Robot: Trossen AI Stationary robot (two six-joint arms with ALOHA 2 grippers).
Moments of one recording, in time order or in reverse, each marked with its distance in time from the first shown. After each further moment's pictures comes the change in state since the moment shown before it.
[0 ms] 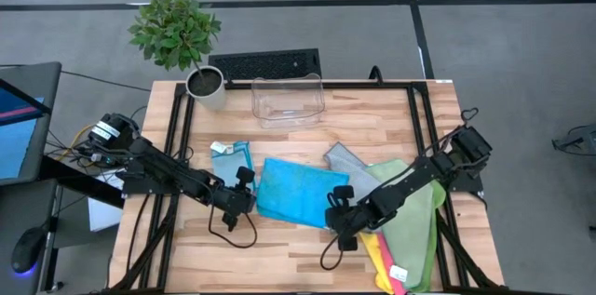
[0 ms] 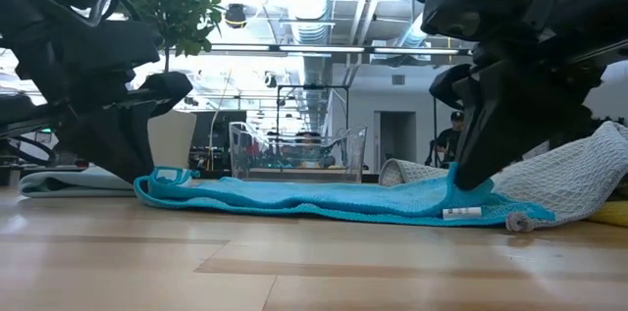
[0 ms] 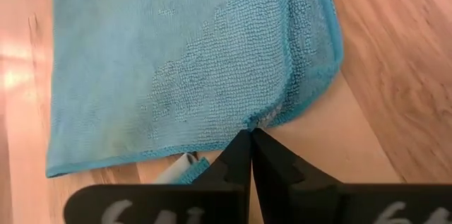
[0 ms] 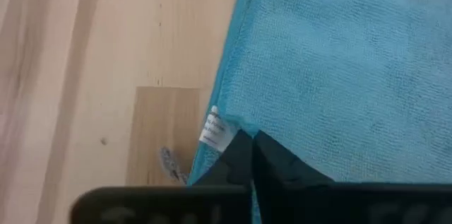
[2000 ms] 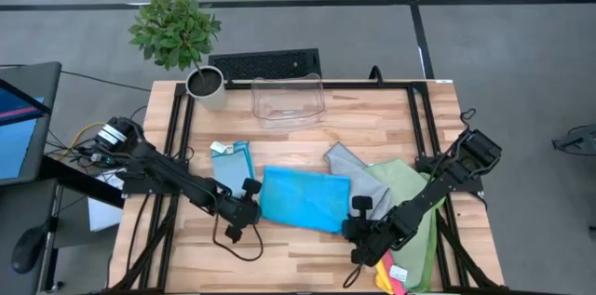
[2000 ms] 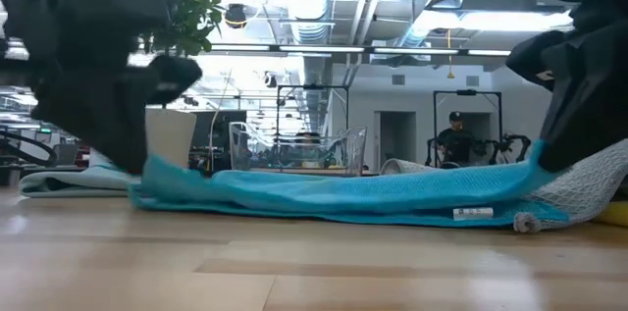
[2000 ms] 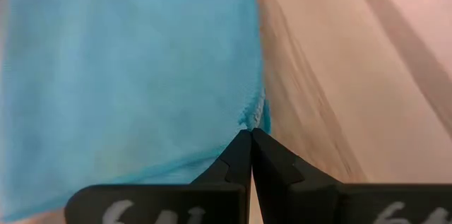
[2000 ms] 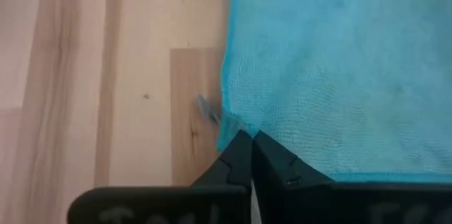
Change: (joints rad) left arm -0.061 0.093 0.184 -0.116 0.112 -0.124; right arm 0.217 -0.033 -0.005 -0.129 0.226 0.277
